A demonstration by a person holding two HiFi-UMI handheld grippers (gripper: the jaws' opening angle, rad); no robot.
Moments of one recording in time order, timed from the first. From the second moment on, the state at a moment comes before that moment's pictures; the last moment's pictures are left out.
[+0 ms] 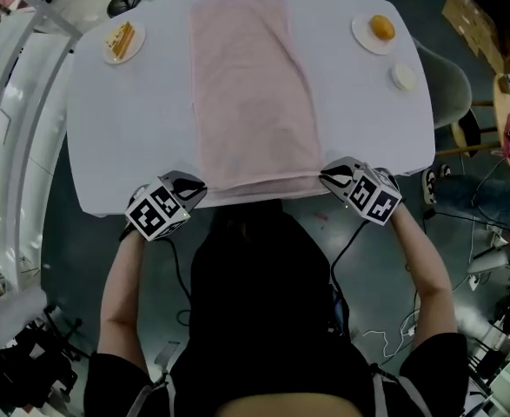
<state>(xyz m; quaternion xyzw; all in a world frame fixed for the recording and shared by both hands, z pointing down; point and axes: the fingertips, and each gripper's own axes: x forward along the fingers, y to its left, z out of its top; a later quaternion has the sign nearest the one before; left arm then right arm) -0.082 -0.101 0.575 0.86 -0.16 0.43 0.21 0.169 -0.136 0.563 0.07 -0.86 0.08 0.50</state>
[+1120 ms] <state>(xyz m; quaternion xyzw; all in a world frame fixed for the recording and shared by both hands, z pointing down) -0.106 -0.156 0.613 0.81 -0.30 0.44 0.27 0.166 -0.212 0.603 0.10 -0.85 0.08 0.51</state>
